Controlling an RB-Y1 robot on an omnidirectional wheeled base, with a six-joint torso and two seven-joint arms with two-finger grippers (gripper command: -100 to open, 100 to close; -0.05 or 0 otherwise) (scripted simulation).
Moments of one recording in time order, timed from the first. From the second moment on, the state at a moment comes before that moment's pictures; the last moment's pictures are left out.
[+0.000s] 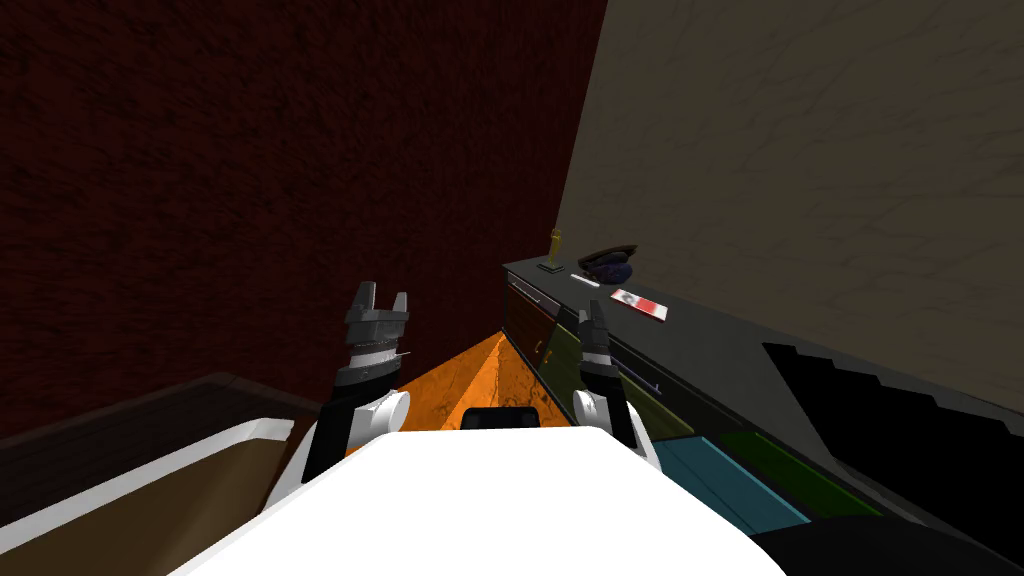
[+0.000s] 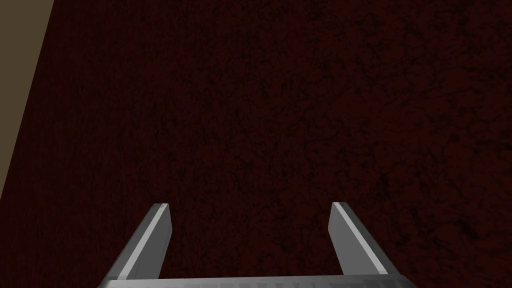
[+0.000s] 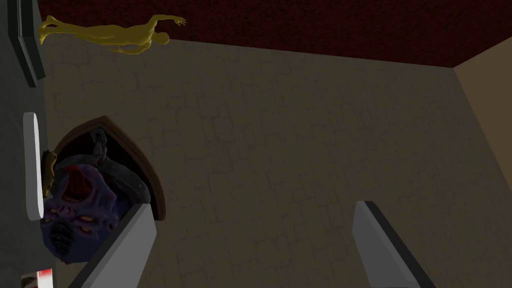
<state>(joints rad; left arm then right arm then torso) 0.52 0.01 0.05 -2.35 0.01 -0.42 0.09 0.51 0.02 0.00 -2.21 0.05 -0.37 0.11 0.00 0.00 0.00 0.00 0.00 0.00</state>
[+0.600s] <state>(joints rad) 0.52 0.01 0.05 -2.35 0.01 -0.42 0.09 0.51 0.02 0.00 -2.21 0.05 -0.37 0.11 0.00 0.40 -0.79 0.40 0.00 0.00</state>
